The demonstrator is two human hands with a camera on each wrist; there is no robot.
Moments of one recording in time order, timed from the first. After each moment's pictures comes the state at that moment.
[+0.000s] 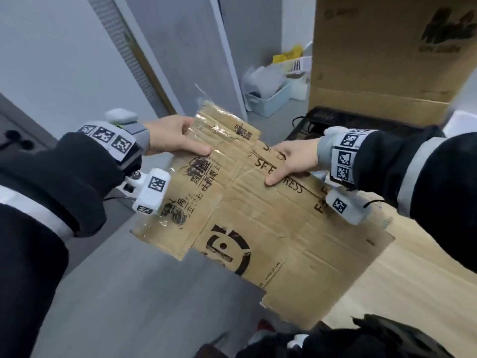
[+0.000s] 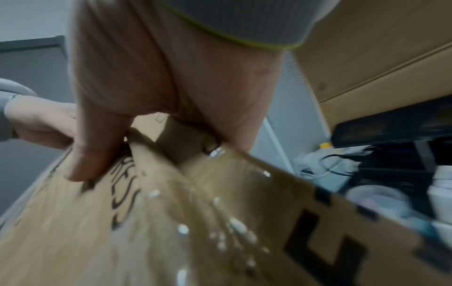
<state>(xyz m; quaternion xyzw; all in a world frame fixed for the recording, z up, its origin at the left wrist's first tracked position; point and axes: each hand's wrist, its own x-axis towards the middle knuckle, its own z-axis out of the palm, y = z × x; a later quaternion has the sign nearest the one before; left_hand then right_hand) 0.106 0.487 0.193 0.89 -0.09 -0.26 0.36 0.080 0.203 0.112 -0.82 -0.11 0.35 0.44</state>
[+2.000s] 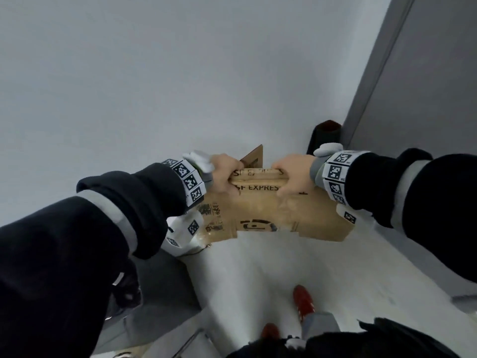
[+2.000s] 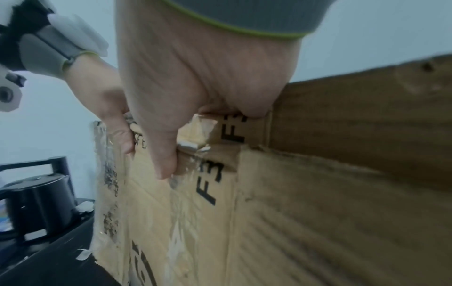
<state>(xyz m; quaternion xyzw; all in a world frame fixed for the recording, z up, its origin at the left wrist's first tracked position) -0.400 1.271 0.107 0.75 0.62 -0.13 0.20 -0.191 1.332 0.089 -0.38 -0.89 0.22 -0.15</state>
